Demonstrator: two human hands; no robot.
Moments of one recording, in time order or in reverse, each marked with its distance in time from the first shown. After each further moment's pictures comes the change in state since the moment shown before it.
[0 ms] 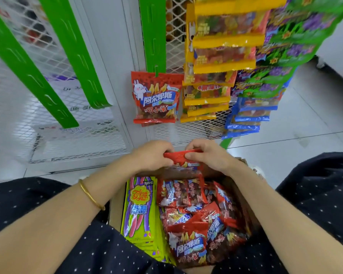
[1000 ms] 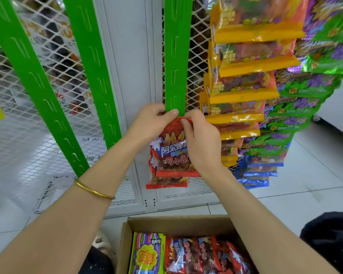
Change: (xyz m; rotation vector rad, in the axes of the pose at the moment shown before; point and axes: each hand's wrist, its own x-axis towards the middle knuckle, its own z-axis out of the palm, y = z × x) left_hand -0.007 0.022 -0.160 -0.609 0.788 0.074; right_hand 0.053 -0.156 -0.024 -0.391 0.897 -0.469
